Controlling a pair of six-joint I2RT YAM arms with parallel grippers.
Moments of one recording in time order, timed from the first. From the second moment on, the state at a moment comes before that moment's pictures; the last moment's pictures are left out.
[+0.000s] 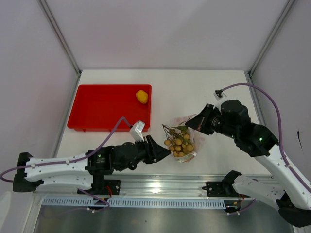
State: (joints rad) left arm -1.39 0.86 0.74 -0.24 -0.41 -1.21; right arm 0.73 0.90 1.24 -0.79 -0.07 0.95
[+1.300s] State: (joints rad) left arm -1.33 0.98 0.76 -0.19 -0.30 -1.23; right arm 0.86 0.96 1.27 -0.79 0.12 1.00
